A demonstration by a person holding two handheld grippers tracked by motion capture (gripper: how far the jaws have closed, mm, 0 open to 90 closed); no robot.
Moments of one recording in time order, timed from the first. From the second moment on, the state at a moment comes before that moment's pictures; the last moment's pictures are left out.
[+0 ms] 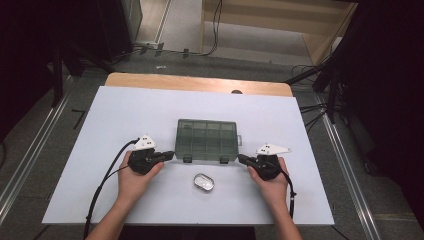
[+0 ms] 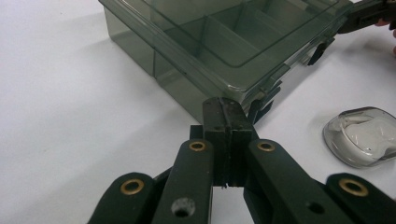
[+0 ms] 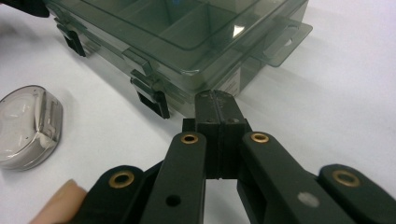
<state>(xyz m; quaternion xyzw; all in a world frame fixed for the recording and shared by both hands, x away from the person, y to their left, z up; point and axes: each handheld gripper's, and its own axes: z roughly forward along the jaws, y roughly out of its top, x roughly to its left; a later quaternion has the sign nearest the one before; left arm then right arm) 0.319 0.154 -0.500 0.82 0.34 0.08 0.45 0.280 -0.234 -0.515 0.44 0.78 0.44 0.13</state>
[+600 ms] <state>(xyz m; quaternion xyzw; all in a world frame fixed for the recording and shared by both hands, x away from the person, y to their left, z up) 0.320 0.155 -0.499 0.82 0.34 0.07 0.45 0.279 -0.235 -0.506 0.42 0.77 0.46 0.13</state>
